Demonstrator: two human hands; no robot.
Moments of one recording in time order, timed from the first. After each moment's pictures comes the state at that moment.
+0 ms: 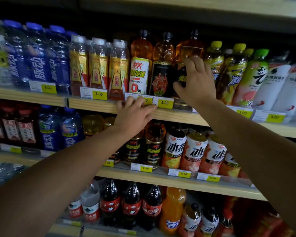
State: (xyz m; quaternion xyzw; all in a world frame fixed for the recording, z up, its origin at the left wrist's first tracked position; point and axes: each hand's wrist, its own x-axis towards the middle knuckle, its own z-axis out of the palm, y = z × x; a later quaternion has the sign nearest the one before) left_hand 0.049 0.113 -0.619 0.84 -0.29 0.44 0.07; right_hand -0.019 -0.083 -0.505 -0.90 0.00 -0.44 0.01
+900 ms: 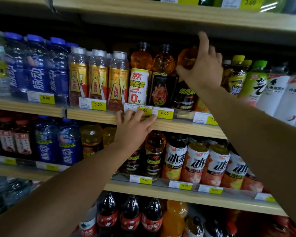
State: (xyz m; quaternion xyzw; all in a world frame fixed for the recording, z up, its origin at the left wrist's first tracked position) left_hand 0.060 0.108 -0.636 0.81 -0.29 0.50 0.09; right_hand -0.011 -0.079 -0.448 -0.85 0.05 -0.51 0.11
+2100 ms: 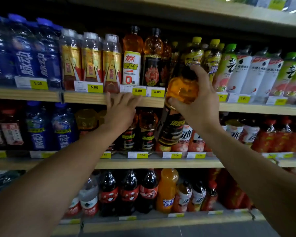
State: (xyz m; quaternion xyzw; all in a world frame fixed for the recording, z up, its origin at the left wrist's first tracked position) left_hand 0.048 0.149 -0.640 0.86 -0.33 0.37 0.11; right_hand -0.154 -0.015 -0.564 -0.83 0.01 -0.49 0.28
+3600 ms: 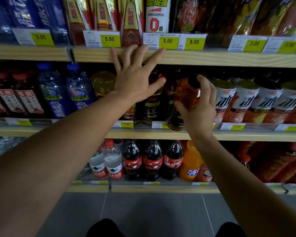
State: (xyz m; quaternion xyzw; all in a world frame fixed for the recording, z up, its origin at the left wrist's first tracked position) left_hand 0.066 0.174 -0.656 0.85 -0.32 0.40 0.08; right_hand -0.054 0.009 -0.731 -0.80 0.07 -0.54 0.27
